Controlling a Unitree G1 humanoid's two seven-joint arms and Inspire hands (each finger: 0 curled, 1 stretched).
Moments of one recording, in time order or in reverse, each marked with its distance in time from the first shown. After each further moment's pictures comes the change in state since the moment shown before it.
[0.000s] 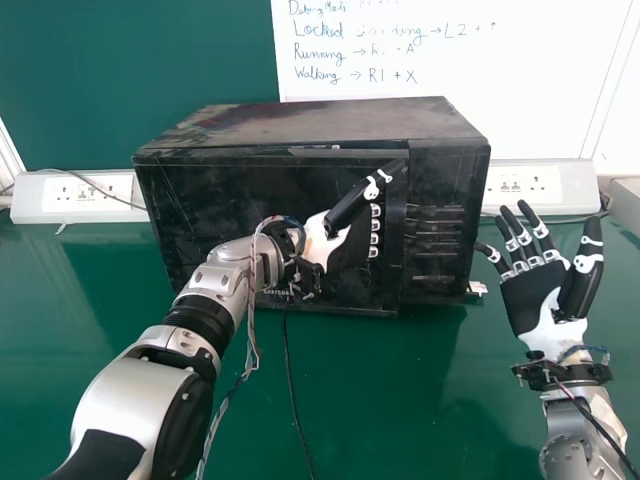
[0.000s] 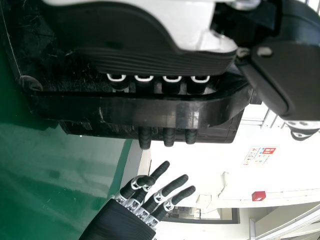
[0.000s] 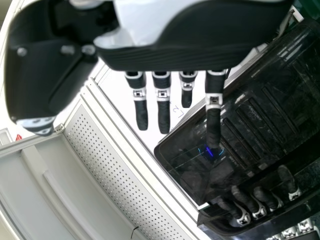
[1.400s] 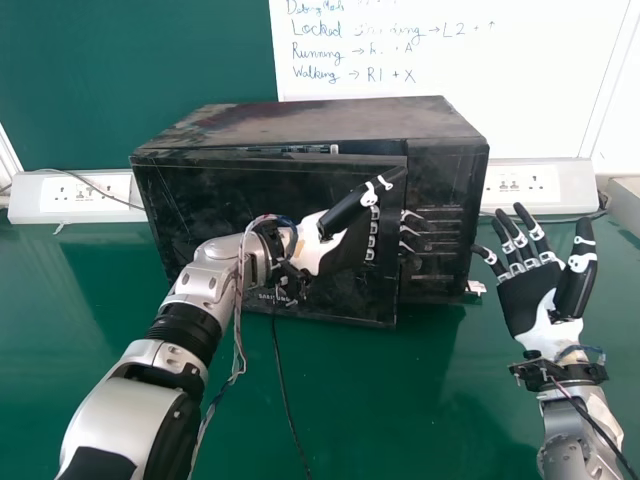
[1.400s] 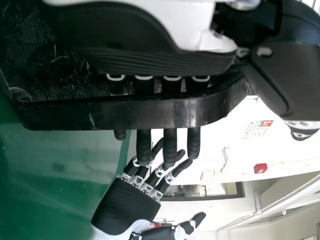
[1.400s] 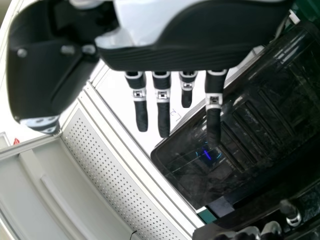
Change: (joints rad) left arm 0.114 0.038 -0.044 -0.259 0.018 0.067 -0.116; right arm 0.000 0.005 0.003 -0.002 0.003 0.024 -0.013
